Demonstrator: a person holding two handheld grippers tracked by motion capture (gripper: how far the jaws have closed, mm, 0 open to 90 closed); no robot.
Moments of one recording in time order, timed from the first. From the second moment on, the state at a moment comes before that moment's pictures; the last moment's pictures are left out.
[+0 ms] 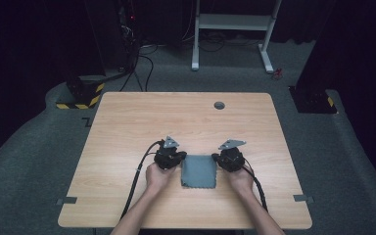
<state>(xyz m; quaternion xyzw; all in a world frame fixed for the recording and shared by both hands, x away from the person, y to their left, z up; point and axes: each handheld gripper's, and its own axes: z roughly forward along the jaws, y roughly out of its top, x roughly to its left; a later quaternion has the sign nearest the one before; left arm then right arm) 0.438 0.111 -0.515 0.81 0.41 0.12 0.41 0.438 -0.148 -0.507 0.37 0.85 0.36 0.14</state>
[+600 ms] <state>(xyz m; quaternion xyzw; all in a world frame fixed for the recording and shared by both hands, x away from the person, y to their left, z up) 0.445 0.117 -0.517 0.79 0.44 0.13 0.41 0.465 -0.149 -0.515 0.42 0.82 0.39 0.08</state>
